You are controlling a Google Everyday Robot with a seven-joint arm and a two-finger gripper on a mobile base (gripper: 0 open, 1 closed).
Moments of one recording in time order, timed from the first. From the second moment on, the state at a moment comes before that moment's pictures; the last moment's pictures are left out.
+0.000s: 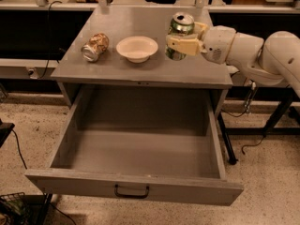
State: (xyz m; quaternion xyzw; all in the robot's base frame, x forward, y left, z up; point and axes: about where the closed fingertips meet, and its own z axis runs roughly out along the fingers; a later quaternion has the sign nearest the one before) arm 0.673 -0.087 0.961 -0.39 0.58 0.32 0.65
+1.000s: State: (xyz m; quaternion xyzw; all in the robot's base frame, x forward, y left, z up) arm 0.526 -0.030 0.892 -0.38 0.60 0.50 0.49
